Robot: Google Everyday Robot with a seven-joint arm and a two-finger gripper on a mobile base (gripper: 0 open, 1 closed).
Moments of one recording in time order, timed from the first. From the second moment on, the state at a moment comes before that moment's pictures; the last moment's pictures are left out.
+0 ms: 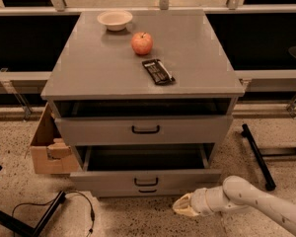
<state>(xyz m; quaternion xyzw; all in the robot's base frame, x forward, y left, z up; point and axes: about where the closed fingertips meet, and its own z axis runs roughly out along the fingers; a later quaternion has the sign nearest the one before) 0.463 -0.137 0.339 -0.55 0.72 0.30 0.30</state>
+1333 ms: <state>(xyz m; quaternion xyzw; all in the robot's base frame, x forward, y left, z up) 0.575 -0.182 0.354 -0.54 0.74 0.22 0.32</state>
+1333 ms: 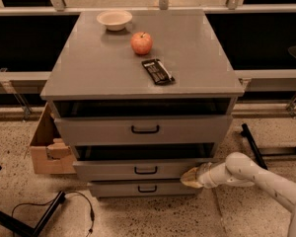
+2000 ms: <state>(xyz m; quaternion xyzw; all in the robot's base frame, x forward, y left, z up) 0.592 -0.196 0.366 -0.54 0.75 0.20 0.33</state>
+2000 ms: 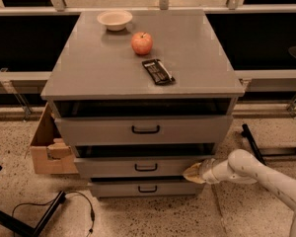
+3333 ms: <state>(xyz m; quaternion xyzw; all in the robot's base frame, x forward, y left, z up) 0.590 -0.188 0.362 -0.54 0.75 0.21 0.33</state>
